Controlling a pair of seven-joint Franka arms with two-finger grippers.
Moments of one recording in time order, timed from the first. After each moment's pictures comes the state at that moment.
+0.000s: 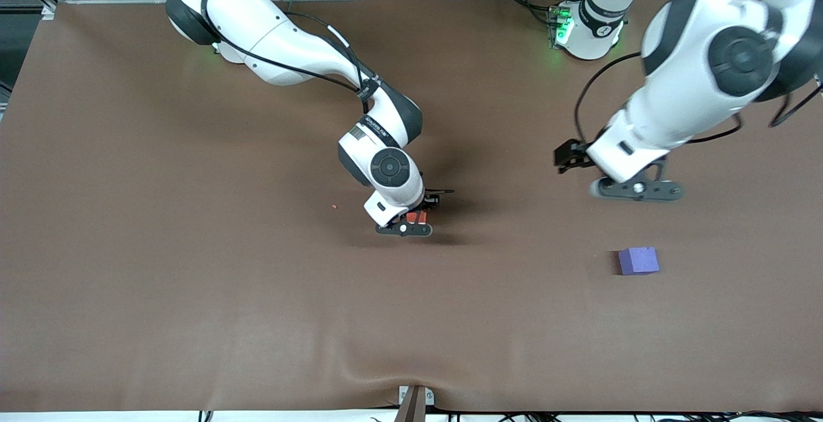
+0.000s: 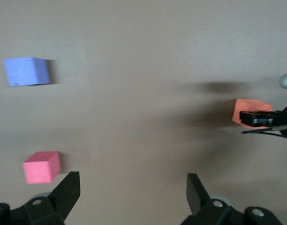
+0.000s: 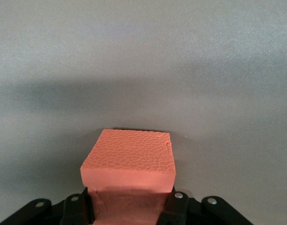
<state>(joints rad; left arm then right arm) -0.18 0.22 -0.21 -1.59 -0.05 1.78 -0.31 0.55 0.97 0.26 -1.20 -0.09 2.14 0.82</state>
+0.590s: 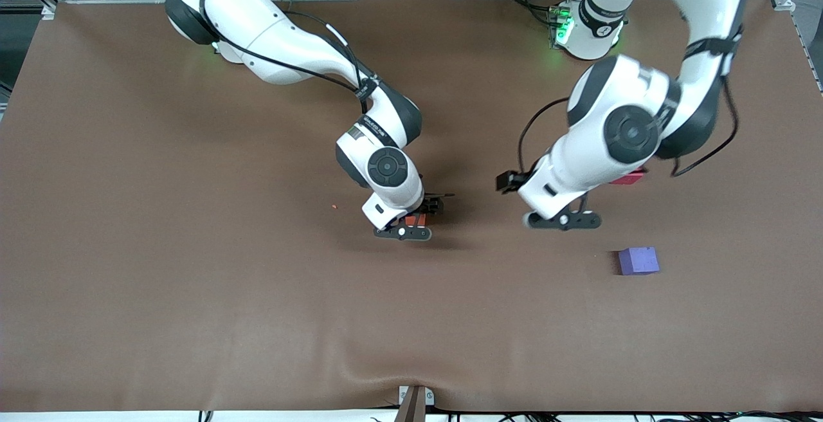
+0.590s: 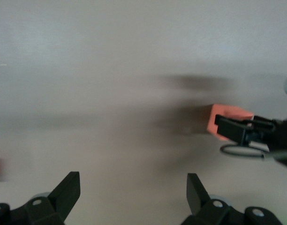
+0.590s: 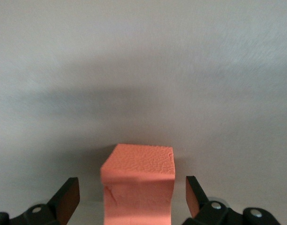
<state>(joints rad) -0.28 0.45 -0.21 -1.49 -0.10 1.86 -0.46 0.55 0.95 0.24 -1.15 -0.09 2.13 0.83</state>
